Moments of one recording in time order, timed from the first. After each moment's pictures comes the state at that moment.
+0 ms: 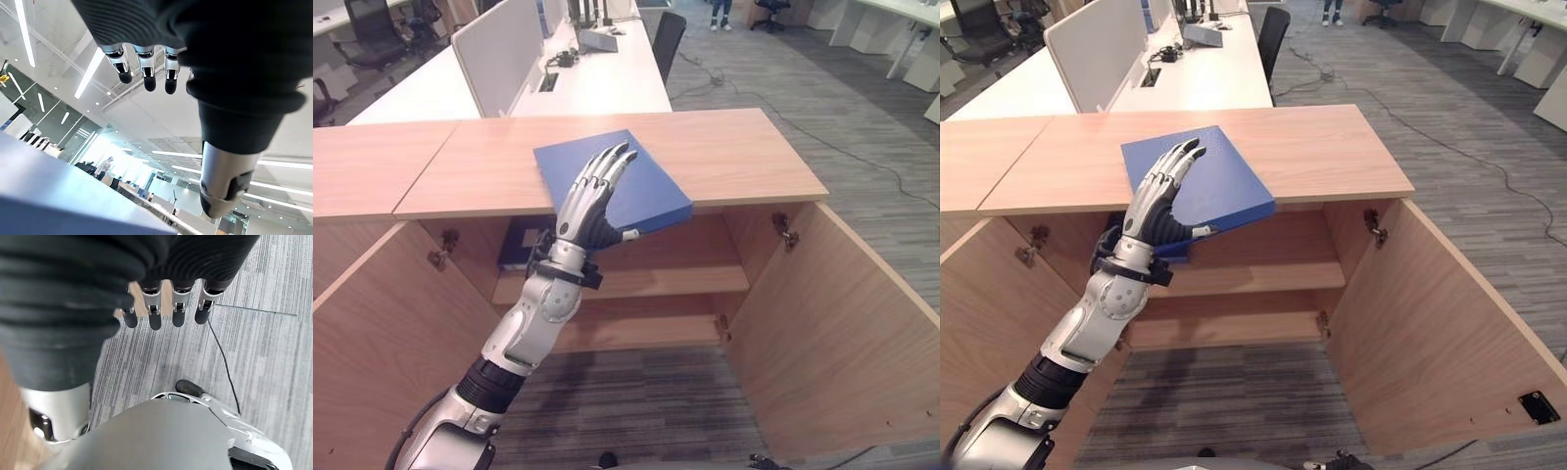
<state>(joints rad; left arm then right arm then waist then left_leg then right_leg) -0.38 0.44 -0.39 -0.11 0.57 -0.02 0.29 0.00 -0.23 0.31 1.27 0.09 0.05 -0.08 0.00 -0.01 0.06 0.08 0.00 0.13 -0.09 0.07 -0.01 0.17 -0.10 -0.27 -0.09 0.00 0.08</state>
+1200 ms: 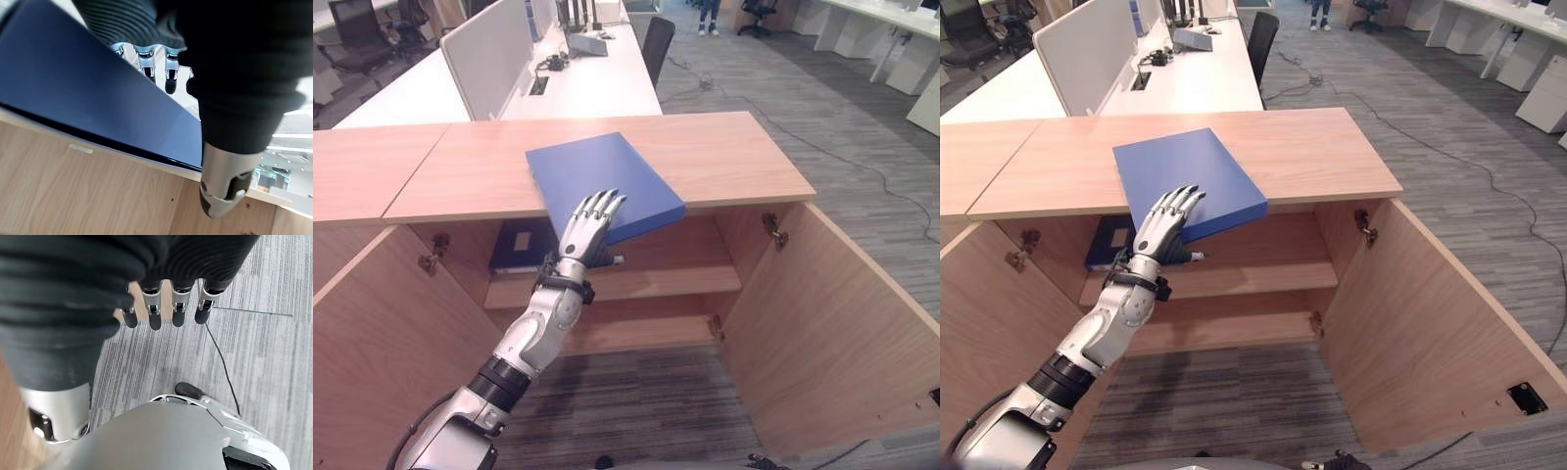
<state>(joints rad) -0.39 0.43 -0.48 0.11 0.74 0.08 0.29 -0.01 -0.22 0.32 1.28 0.09 0.05 -0.09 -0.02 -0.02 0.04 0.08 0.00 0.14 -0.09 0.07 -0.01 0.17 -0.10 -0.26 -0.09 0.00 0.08</state>
